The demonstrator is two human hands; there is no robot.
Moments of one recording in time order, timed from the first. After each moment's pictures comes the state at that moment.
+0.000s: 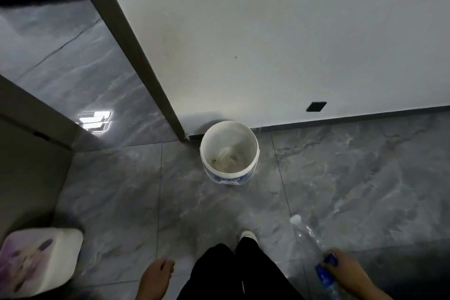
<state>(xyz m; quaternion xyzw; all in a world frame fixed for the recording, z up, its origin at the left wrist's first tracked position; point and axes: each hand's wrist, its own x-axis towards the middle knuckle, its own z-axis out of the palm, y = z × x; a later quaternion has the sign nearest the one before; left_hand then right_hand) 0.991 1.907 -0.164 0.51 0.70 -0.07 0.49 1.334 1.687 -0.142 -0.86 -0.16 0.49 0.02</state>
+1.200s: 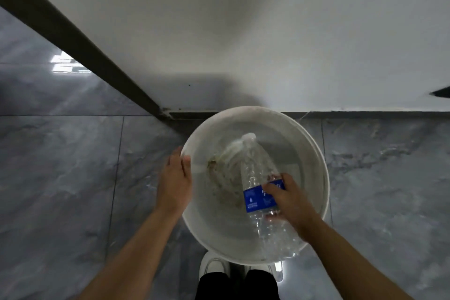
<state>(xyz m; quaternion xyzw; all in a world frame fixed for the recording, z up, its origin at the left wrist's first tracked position) 1.261 2.240 -0.552 0.68 0.65 0.07 0.34 1.438 2.119 -0.520 -0.75 -0.06 0.59 0.31</state>
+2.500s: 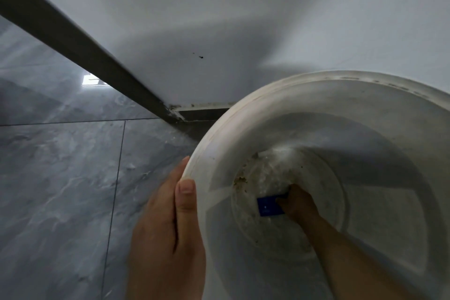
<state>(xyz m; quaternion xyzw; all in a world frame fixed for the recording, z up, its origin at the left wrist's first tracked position) 1.257 2.240 -0.576 0.65 0.67 0.20 0.31 1.413 2.179 -0.804 -0.82 -0.20 0.53 0.06</state>
